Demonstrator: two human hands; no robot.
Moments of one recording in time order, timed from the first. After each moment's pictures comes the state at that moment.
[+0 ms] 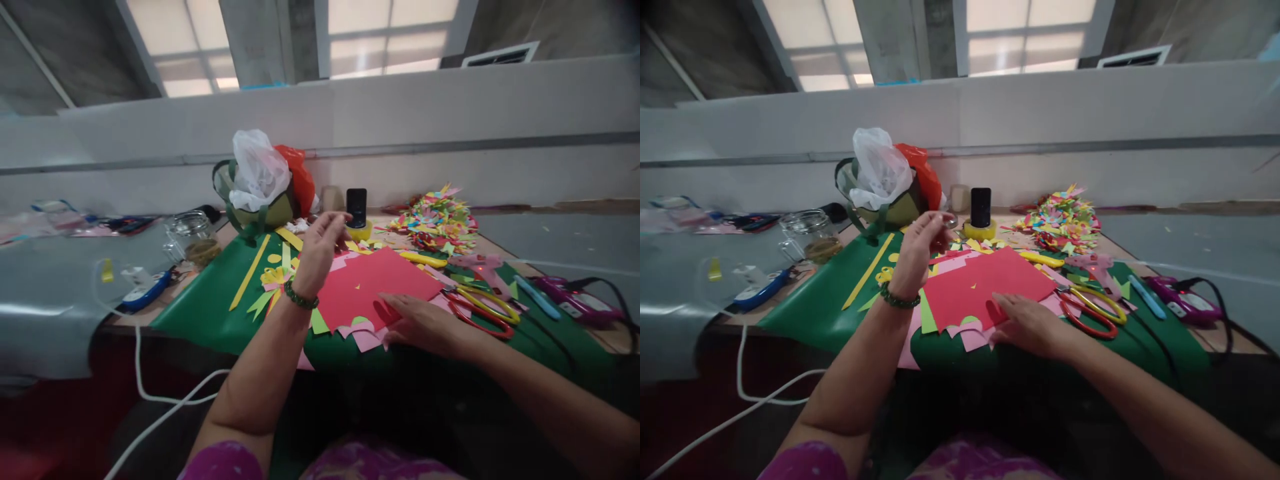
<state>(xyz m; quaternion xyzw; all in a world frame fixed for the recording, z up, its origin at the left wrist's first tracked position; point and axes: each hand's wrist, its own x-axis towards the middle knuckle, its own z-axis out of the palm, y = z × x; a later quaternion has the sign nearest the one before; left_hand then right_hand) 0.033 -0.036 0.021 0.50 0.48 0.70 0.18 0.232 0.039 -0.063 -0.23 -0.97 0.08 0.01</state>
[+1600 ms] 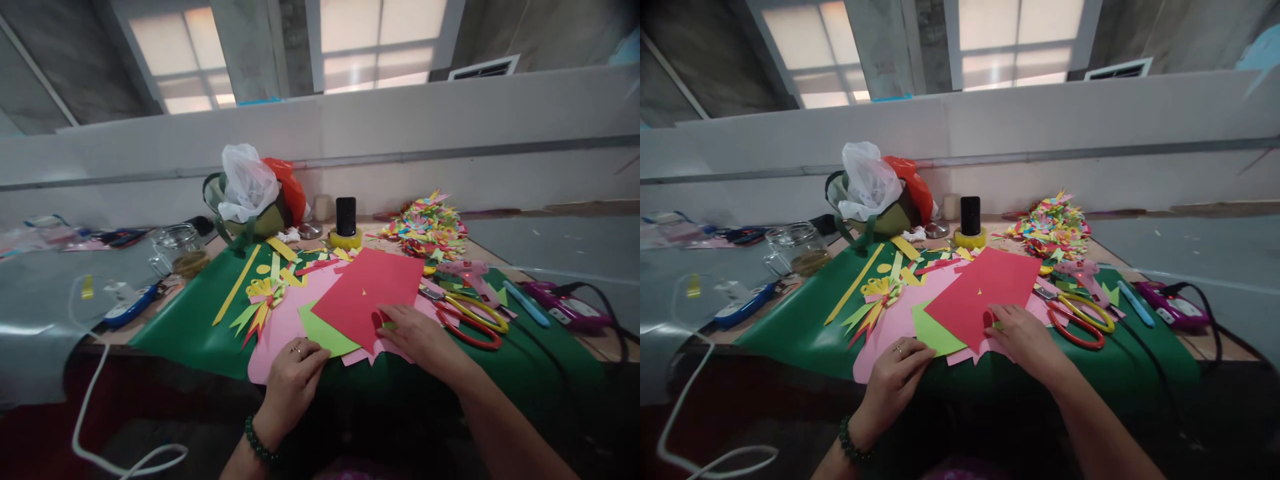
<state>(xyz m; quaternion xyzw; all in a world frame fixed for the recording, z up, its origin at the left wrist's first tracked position) 0.051 -0.137 -0.107 0.68 0.60 0.38 -0.16 0.240 0.048 -0.088 -0.24 -0.95 0.03 0.17</state>
